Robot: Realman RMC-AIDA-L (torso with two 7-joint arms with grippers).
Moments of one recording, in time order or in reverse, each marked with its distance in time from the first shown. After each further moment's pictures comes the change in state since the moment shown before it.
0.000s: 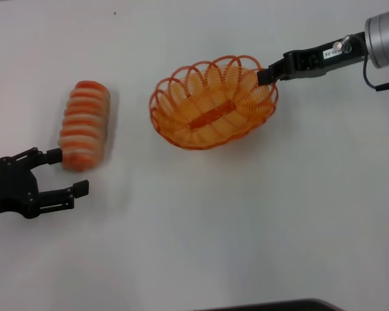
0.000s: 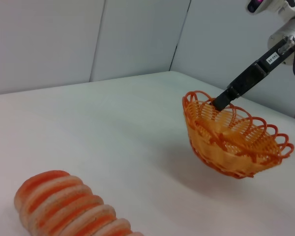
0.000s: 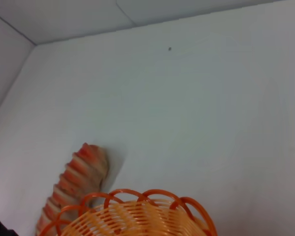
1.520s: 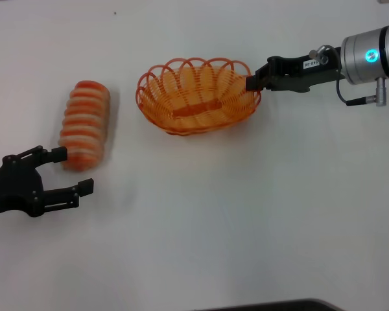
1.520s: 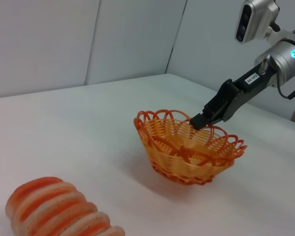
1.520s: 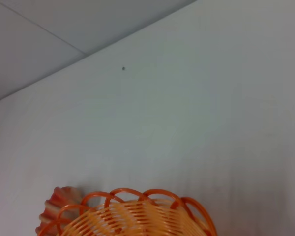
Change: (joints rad) left arm -0.006 -0.009 0.000 0.002 0.000 0.002 0.002; right arm -0.034 0.077 -0.028 0.005 0.020 0.169 0.186
